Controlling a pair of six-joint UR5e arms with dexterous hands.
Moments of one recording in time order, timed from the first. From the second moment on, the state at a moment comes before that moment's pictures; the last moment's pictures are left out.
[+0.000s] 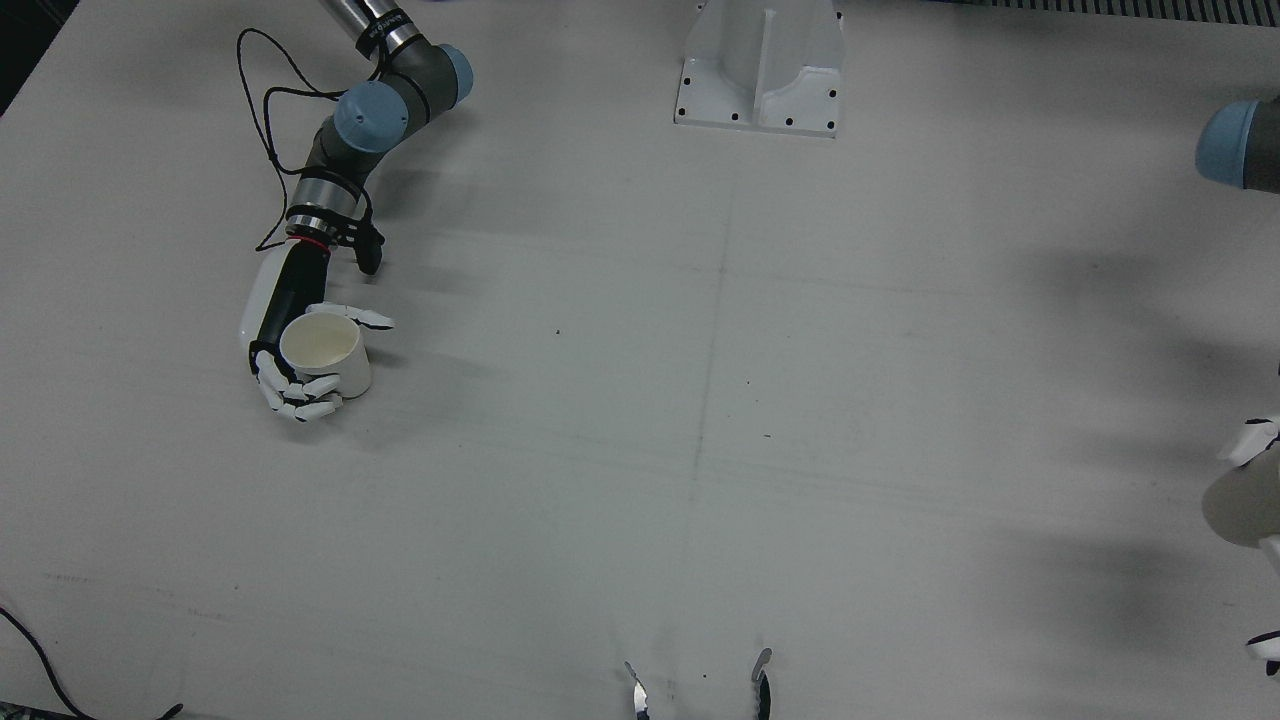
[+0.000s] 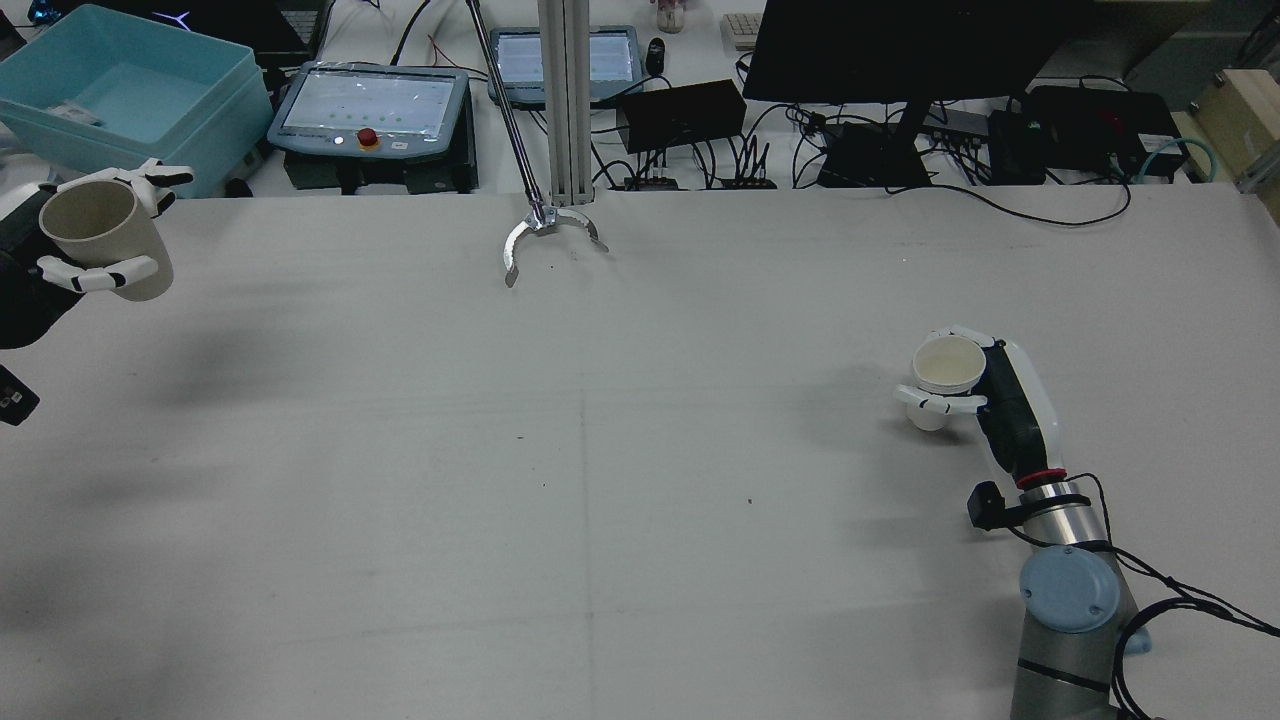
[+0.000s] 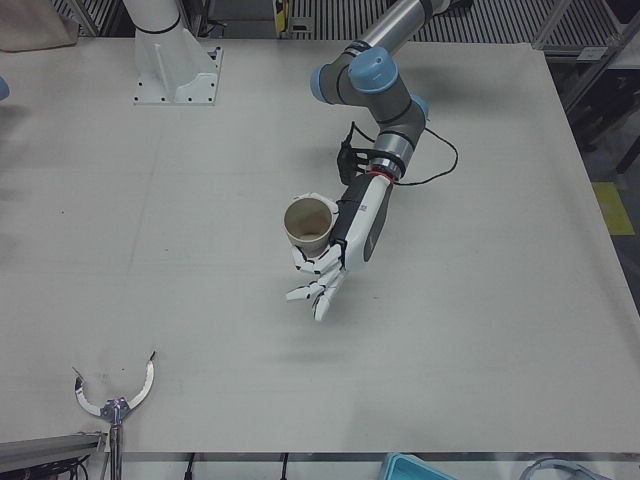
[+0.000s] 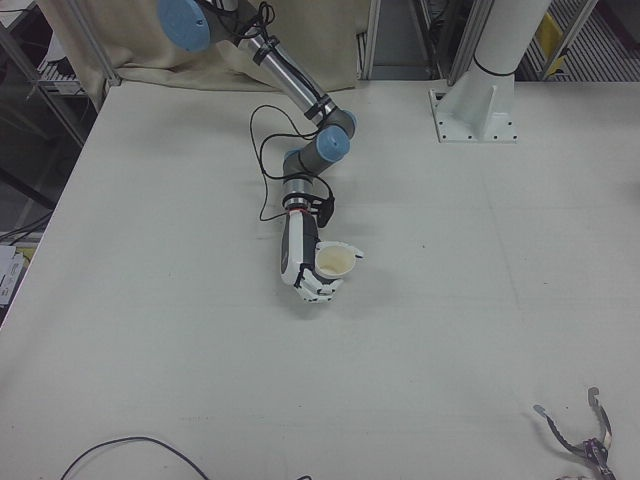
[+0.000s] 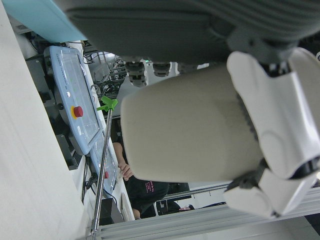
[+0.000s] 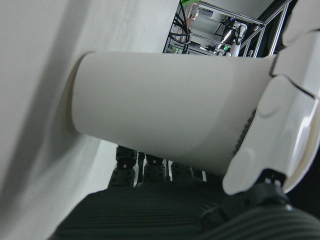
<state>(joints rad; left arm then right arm) -0.92 -1.68 -1.82 0.08 1.23 0.33 0.48 -1.44 1.55 -3.19 -0.49 -0.35</state>
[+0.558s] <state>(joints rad) -0.90 -1.73 -1.83 0.09 1.24 0.34 0.60 -1.45 1.67 -3.27 -0.53 -0.38</state>
